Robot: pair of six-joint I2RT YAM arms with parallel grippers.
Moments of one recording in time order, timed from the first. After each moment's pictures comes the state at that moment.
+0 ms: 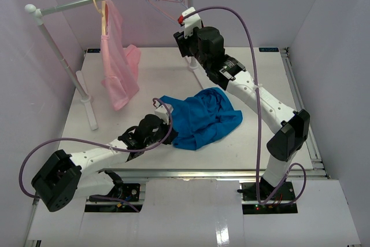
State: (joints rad) left arm -0.78 1.16 0.46 0.16 0.01 -0.45; right arm 0.75 1.77 1.85 -0.14 0.25 -0.24
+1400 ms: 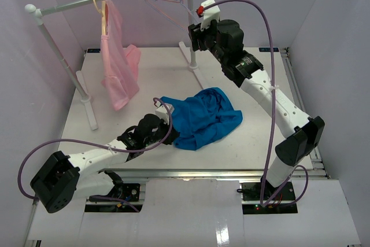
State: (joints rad) left arm -0.78 1.15 0.47 0.16 0.06 -0.45; right arm 0.66 1.67 1.83 -0.17 0.14 -0.18
